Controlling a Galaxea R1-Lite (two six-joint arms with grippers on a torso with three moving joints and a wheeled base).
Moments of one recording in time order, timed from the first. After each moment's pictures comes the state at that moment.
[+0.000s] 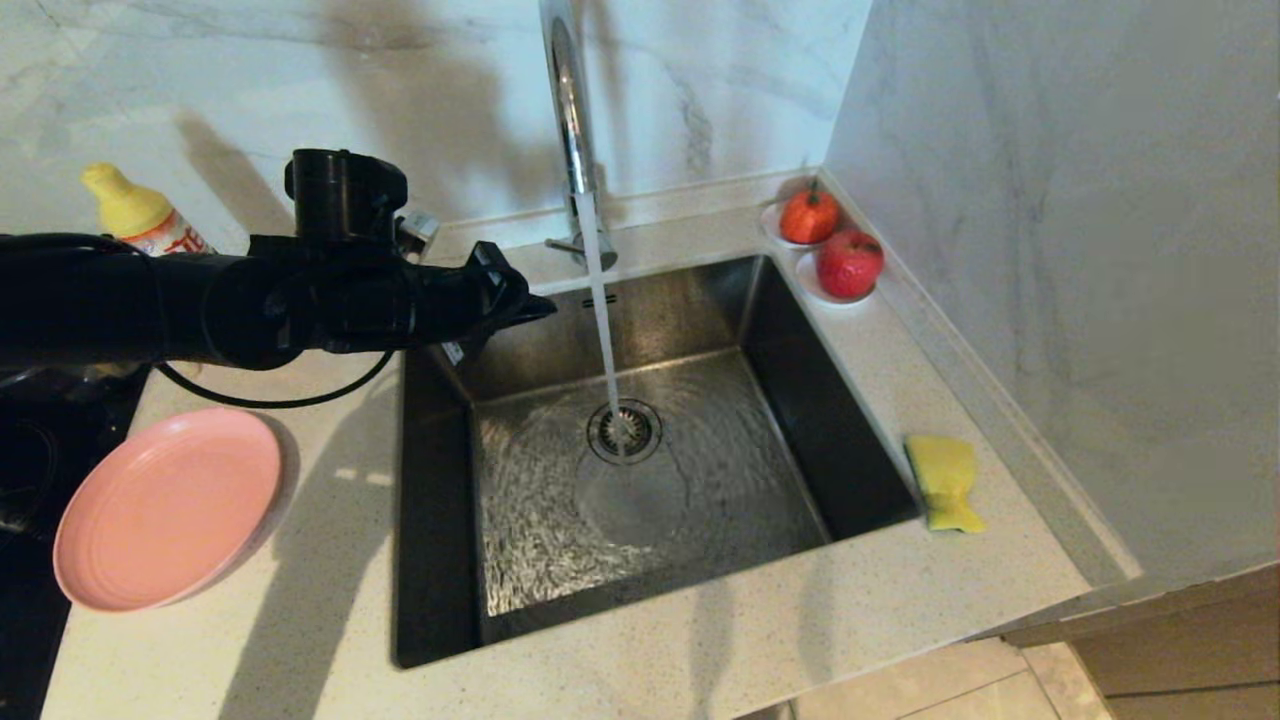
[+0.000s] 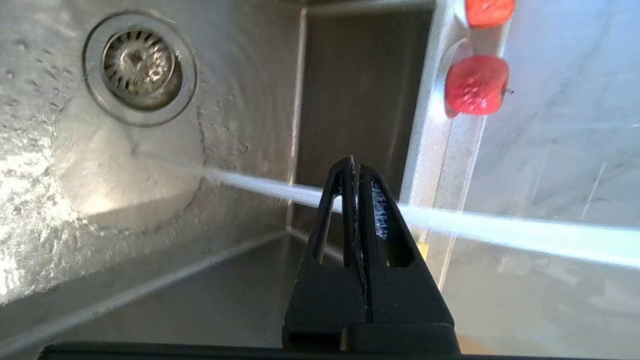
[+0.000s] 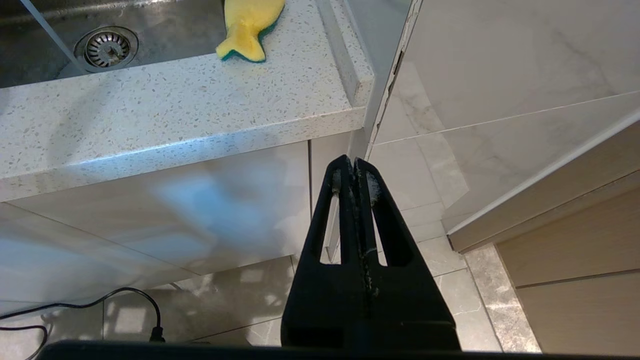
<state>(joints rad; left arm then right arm) -0.25 1.95 -1.54 -0.10 -0.41 -0.84 -0.01 0.00 0.00 0.00 -0.02 0.02</state>
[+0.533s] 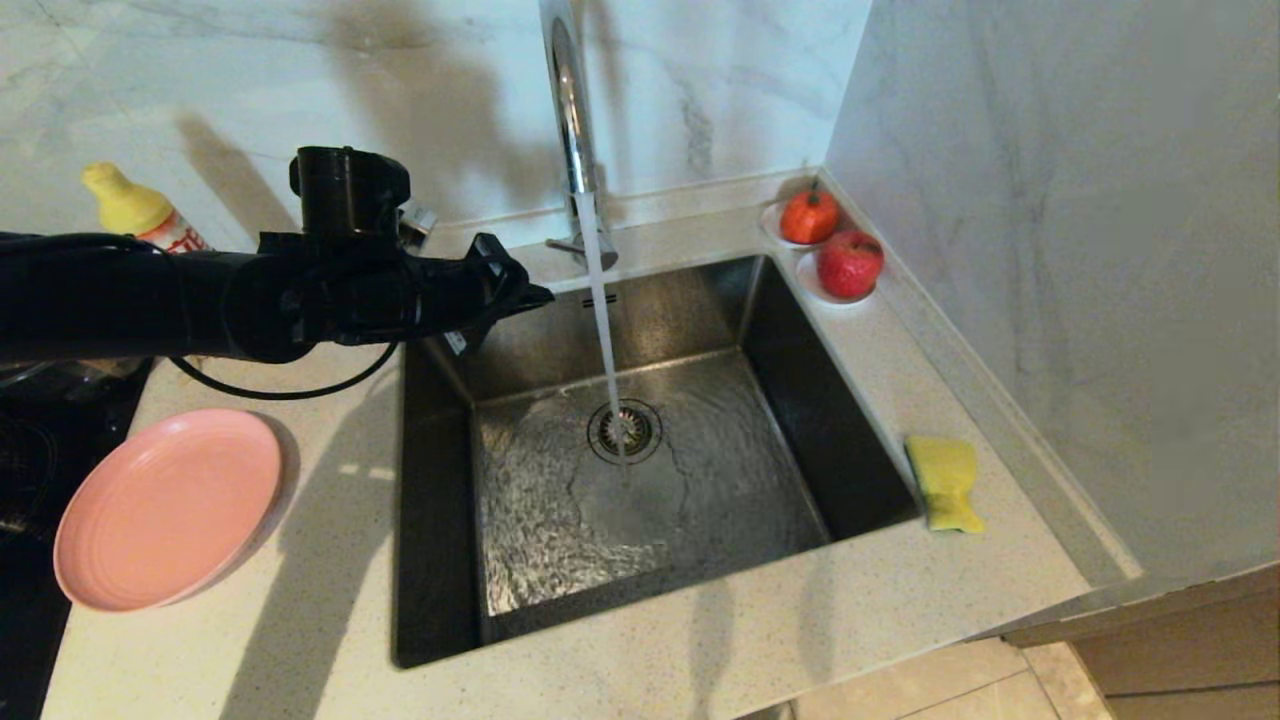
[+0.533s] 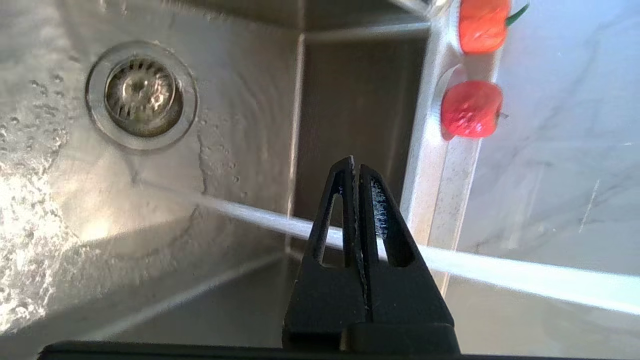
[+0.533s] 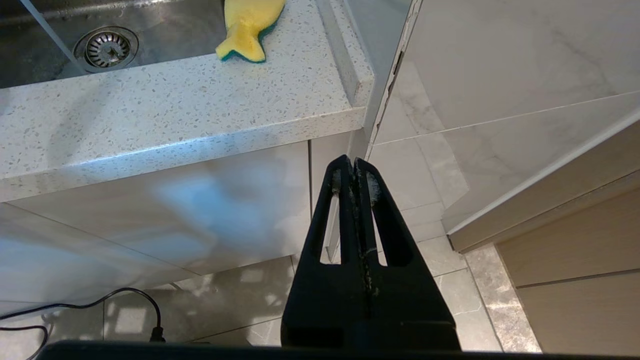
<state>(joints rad) -0.24 1.99 -1.59 -0.14 -0.40 -0.85 -0.01 0.00 0.00 0.00 -0.02 0.02</state>
